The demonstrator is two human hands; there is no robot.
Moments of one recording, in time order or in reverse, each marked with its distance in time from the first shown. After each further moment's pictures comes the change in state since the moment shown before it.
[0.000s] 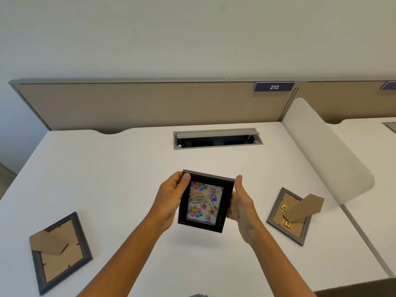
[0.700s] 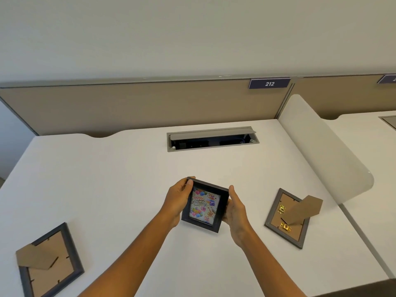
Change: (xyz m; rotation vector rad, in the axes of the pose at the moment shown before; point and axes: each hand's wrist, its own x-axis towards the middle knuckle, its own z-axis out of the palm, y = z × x) left_hand 0.061 -0.032 0.032 0.092 0.004 -0.142; right_hand 0.053 0.035 -0.007 0.173 0.134 0.101
